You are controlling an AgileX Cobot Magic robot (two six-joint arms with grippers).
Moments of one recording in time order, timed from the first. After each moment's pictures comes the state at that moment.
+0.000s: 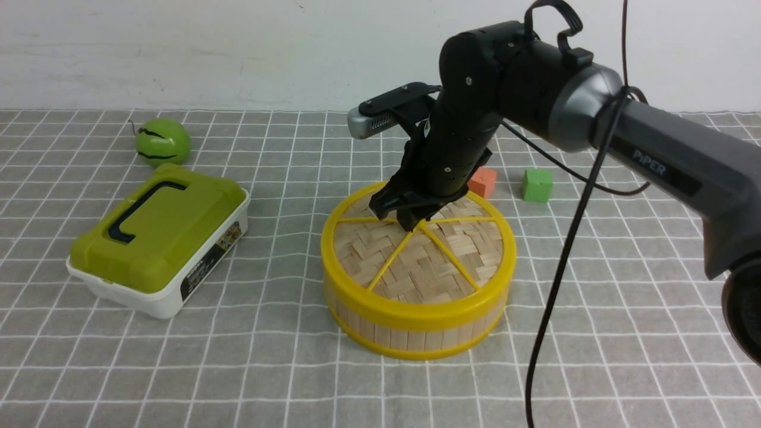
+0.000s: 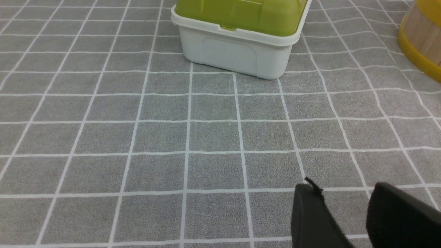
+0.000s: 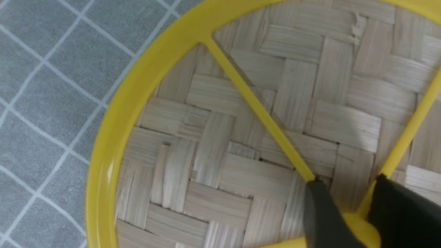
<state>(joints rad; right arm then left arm) 0.53 2.21 -2.09 0.10 1.10 -0.09 -0.05 -0.01 0.03 0.01 0.39 -0.08</state>
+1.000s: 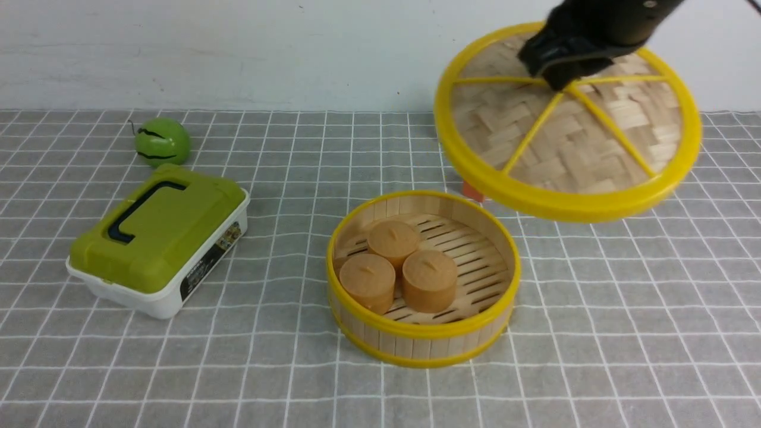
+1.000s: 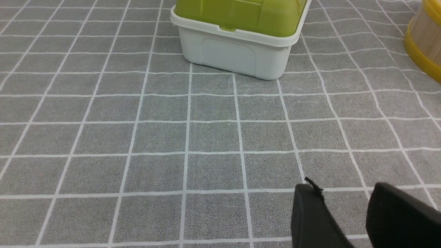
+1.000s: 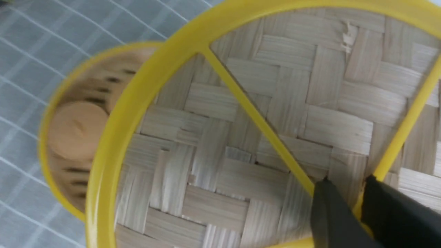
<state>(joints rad) 0.35 1.70 -1.93 -0.06 1.25 -0.11 -0.05 -0.01 0.03 0.01 0.39 -0.08</state>
